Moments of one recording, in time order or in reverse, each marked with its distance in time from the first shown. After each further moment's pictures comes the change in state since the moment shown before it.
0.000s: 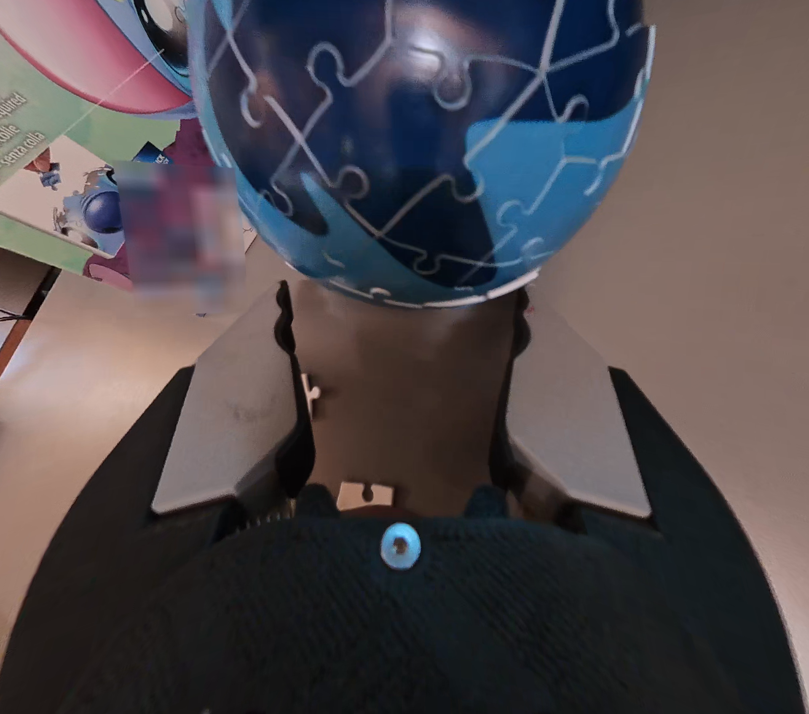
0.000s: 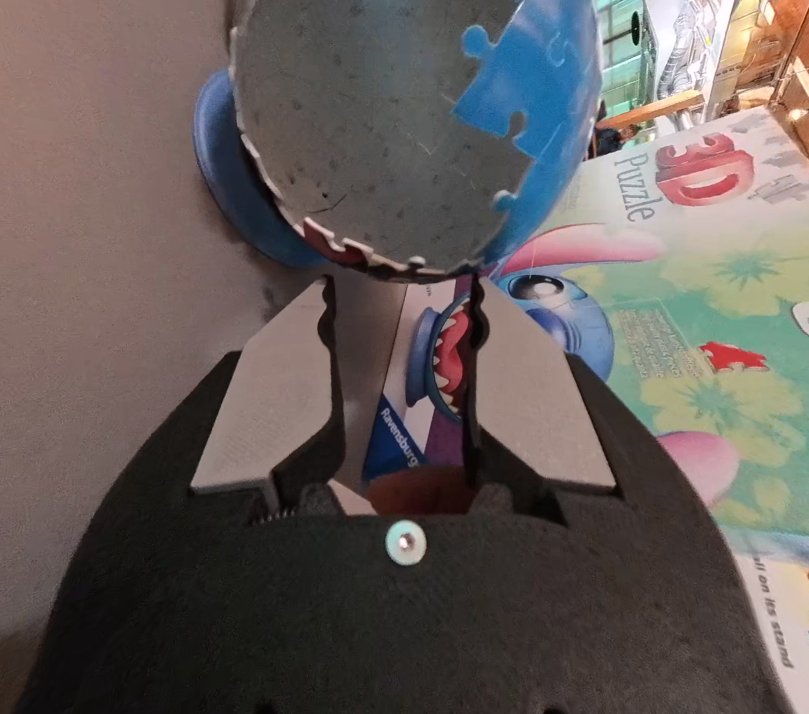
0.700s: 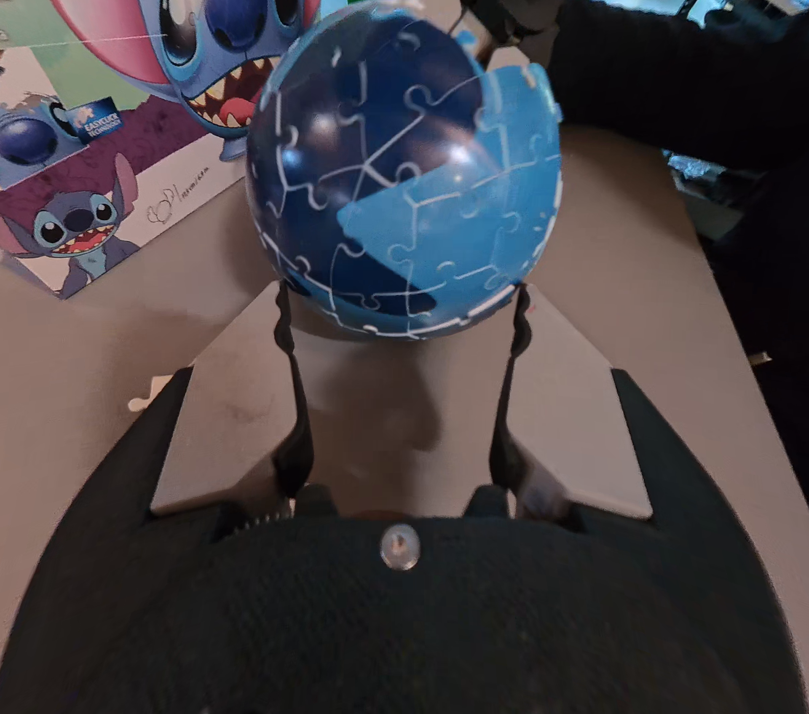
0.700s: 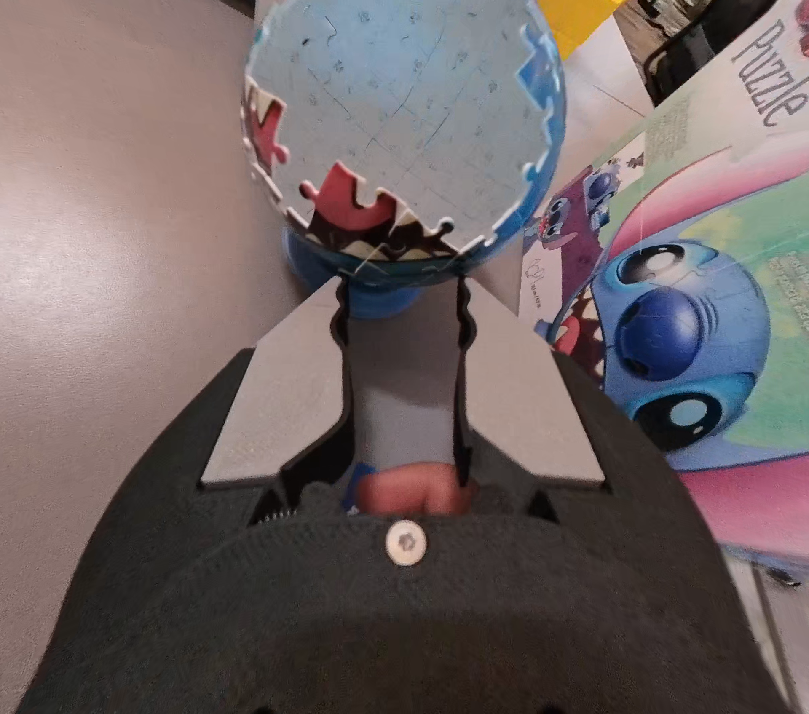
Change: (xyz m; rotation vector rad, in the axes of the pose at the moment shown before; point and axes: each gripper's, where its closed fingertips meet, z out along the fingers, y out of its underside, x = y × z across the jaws) left arm 0.012 -0.025 -0.029 0.232 0.310 -0.404; right arm -0.010 -0.024 -0.009 0.071 -0.293 0.546
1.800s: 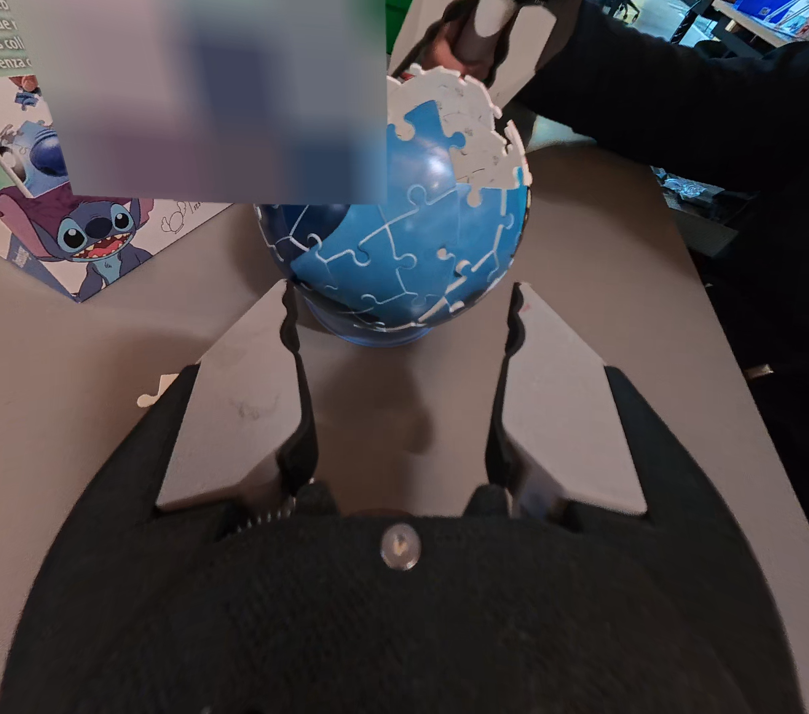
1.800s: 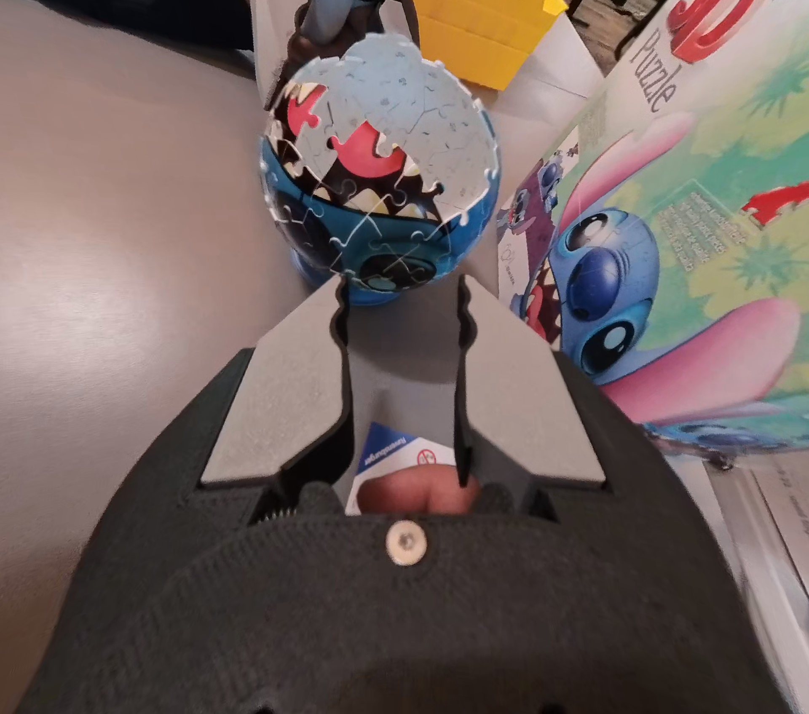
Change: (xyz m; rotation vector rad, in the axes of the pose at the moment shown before) left arm 0.000 -0.006 -0.008 0.053 -0.005 0.000; right arm 0.012 -0.011 -0.041 0.038 0.044 0.124
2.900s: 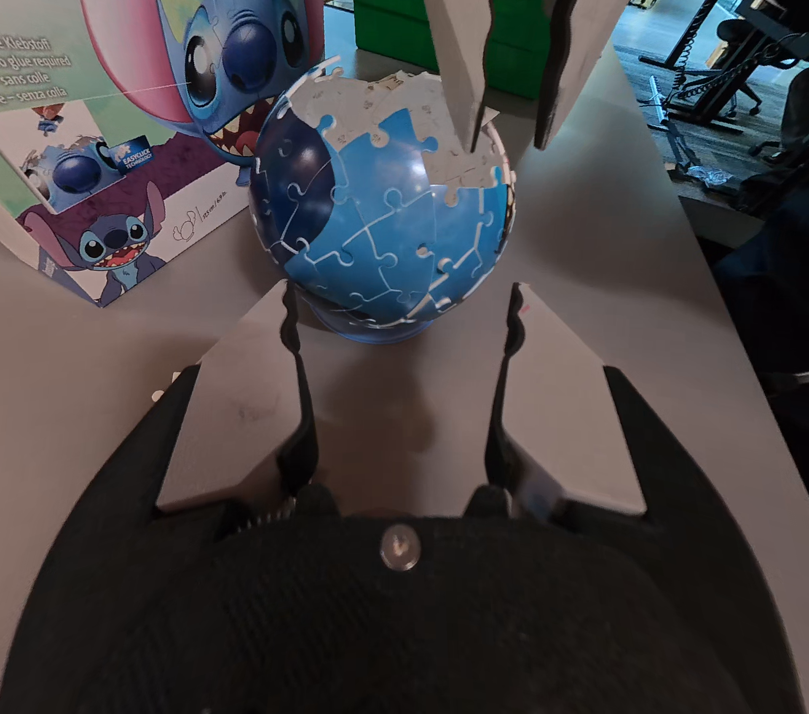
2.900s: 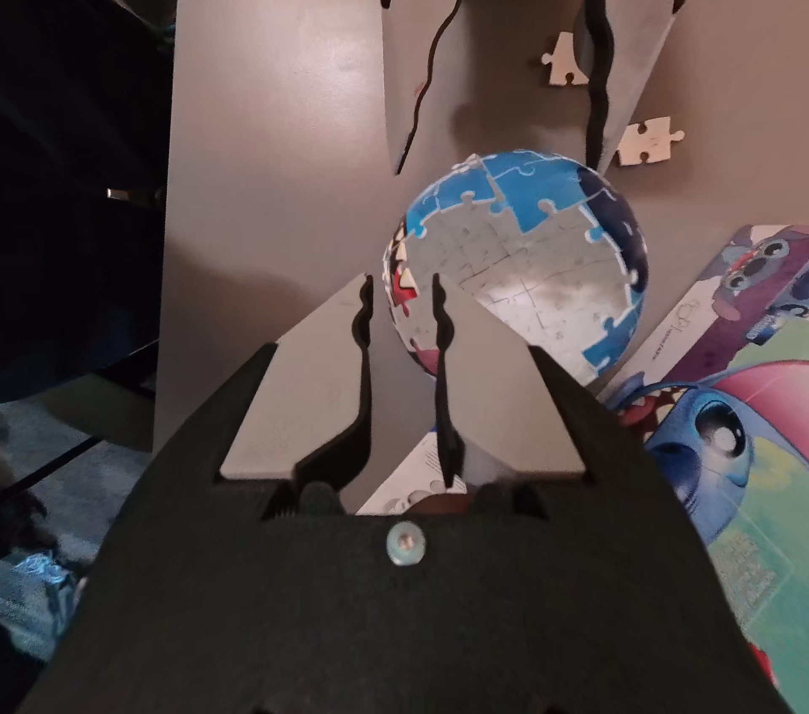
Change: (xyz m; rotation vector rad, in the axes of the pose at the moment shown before) left arm 0.006 -0.003 -0.008 0.000 -0.030 0.049; right arm -0.041 -0.059 0.043 -0.700 -0.641 0.050
